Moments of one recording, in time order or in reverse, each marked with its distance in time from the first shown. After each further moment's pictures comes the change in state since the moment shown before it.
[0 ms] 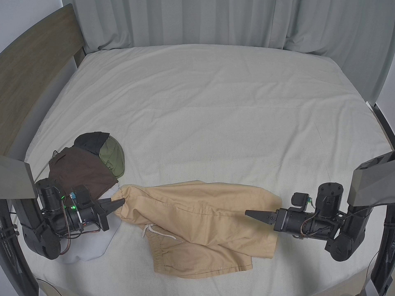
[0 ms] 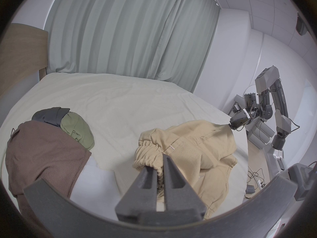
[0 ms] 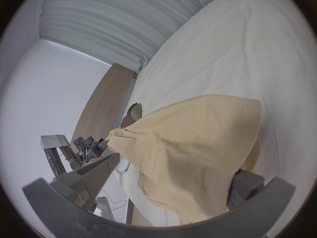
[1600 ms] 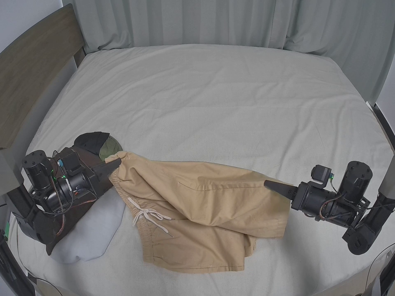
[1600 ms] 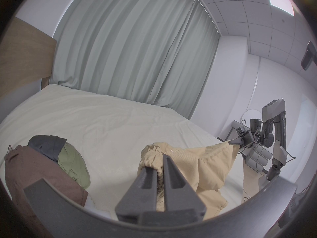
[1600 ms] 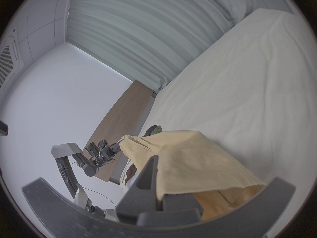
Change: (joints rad) left arm -0.025 -0.157 -0.161 0.000 0.004 -0.280; right arm 0.000 -0.260 -0.004 0.001 -0.013 -0.003
